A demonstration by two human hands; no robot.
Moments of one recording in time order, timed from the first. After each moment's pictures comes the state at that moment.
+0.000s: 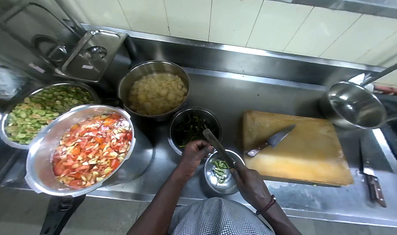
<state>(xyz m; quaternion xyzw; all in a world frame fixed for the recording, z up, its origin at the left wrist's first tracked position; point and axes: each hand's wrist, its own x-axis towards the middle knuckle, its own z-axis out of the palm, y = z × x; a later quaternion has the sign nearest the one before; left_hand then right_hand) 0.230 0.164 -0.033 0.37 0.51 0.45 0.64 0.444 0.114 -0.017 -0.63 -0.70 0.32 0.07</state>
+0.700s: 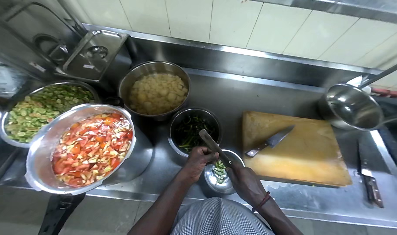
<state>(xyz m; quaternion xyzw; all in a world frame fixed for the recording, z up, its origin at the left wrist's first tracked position) 0.243 0.153 -0.037 0.30 0.49 0.41 0.71 0.432 0.122 -0.009 -0.63 -0.69 0.35 0.00</state>
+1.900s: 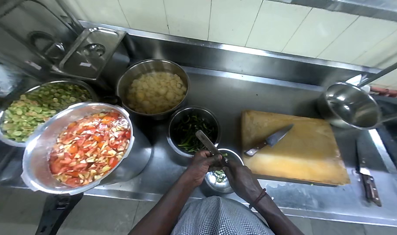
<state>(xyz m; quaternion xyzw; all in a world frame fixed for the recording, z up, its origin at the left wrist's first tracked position) 0.258 0.149 -0.045 0.21 0.48 0.40 0.75 0.428 0.127 -0.014 -0.63 -0.69 0.36 -0.01</state>
